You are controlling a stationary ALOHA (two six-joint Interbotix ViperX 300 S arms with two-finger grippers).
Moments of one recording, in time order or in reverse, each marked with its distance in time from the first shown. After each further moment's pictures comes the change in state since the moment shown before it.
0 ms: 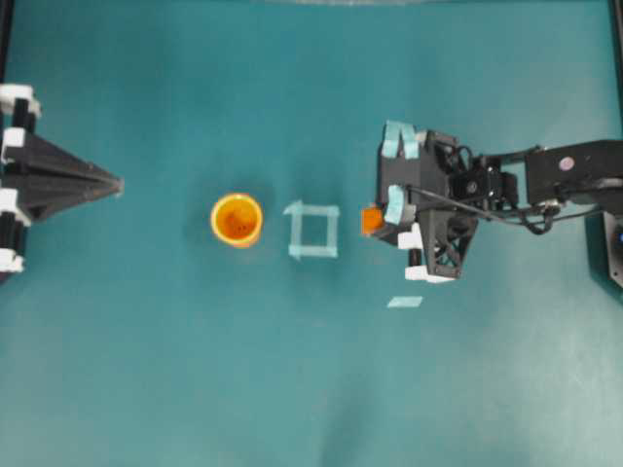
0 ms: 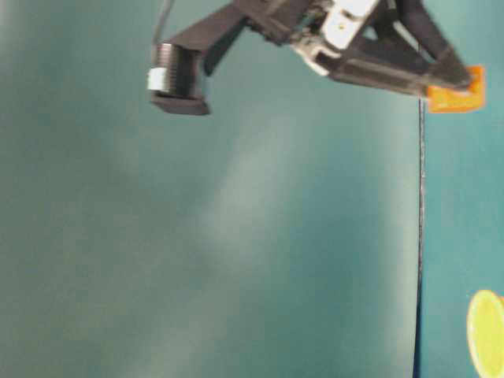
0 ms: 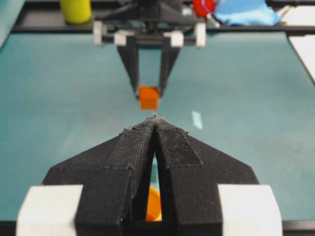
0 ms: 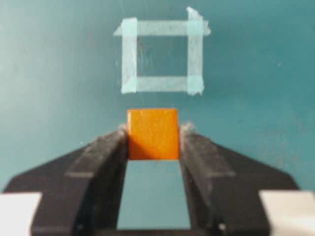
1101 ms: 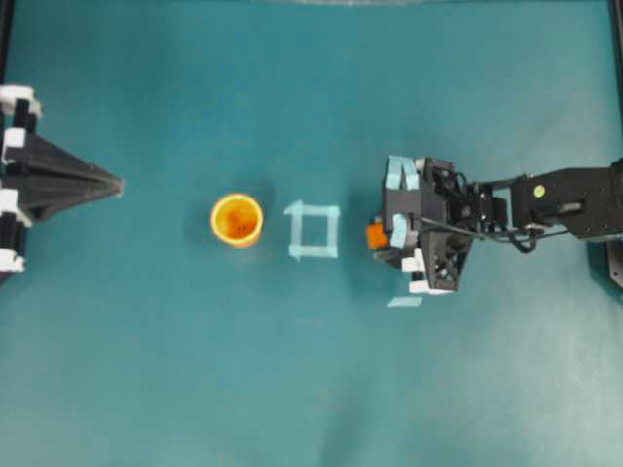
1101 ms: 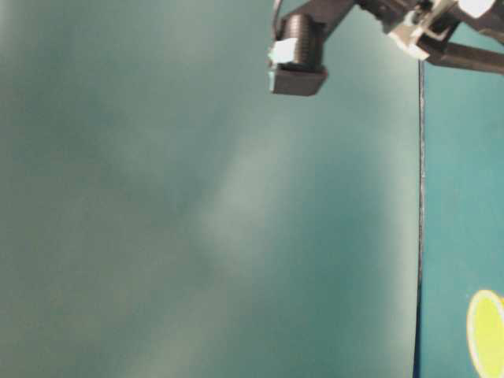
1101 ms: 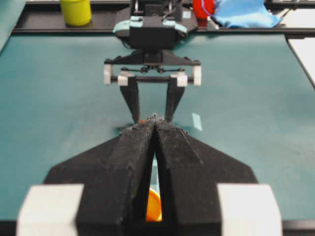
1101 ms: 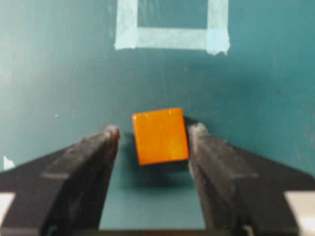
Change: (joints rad) left arm 0.000 0.000 0.006 0.000 -0.020 0.000; right arm 0.008 0.198 0.141 0.000 -0.327 -0.023
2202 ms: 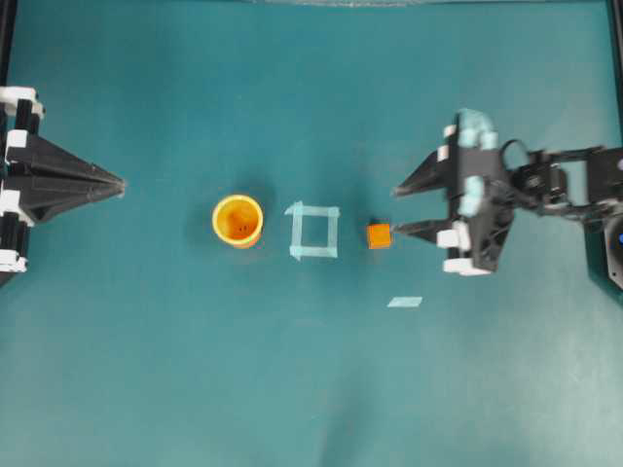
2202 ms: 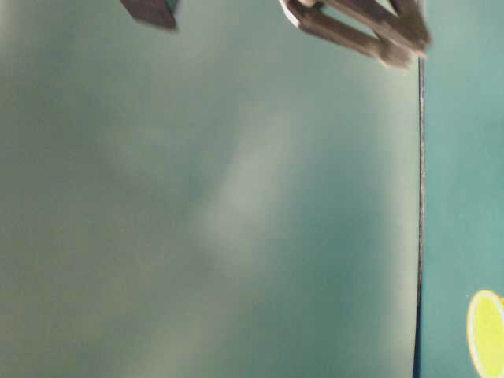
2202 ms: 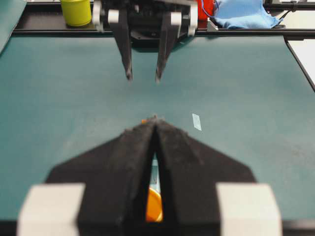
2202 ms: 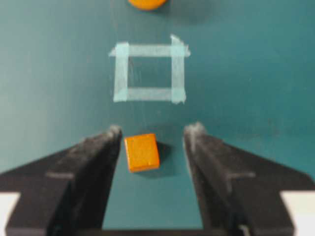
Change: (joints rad) left arm -0.002 0.003 0.000 0.000 0.000 -0.002; right arm -0.029 -0.310 0.051 -0.002 0.071 -0.011
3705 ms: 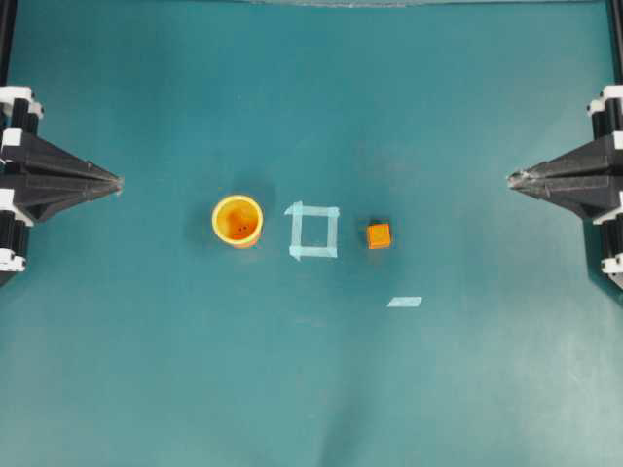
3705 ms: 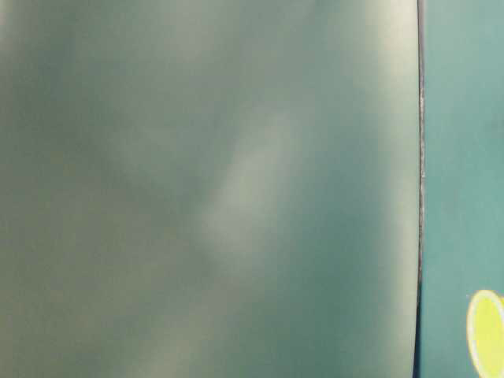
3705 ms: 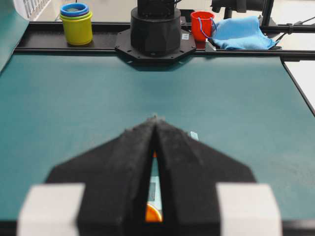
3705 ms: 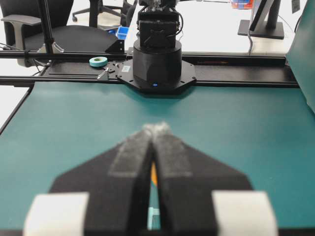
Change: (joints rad) left arm 0.002 -0.003 0.025 -0.006 -0.089 -0.006; right arm 0.055 -0.713 0.258 0.008 -0.255 -0.011
